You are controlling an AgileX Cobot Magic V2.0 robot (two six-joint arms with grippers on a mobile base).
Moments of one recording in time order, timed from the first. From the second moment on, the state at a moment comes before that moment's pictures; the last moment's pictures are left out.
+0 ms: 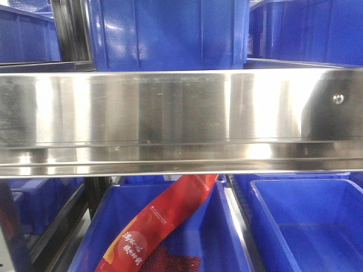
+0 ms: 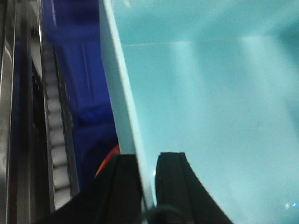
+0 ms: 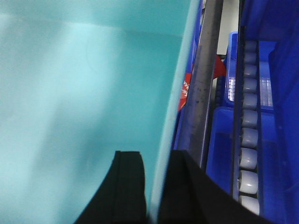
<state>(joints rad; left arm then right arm) -0.30 1.50 -1.81 -0.01 1.00 -0.13 0.15 1.48 -1.74 0.18 1.03 0.01</state>
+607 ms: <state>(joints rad) -0.30 1.50 -1.81 0.00 0.73 -0.12 0.15 1.48 -1.74 0.18 1.01 0.02</state>
